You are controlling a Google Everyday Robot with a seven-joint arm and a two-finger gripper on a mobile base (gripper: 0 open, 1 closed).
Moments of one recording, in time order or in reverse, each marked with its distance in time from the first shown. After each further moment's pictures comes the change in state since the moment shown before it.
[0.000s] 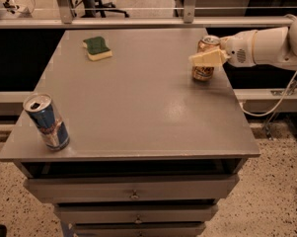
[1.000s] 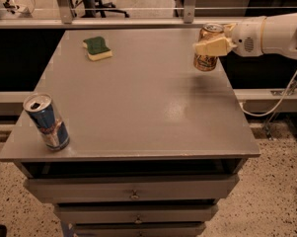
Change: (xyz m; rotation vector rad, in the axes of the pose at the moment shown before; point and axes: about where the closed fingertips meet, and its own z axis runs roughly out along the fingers) arm -0.036 0.008 -0.021 -0.020 -0.050 -0.047
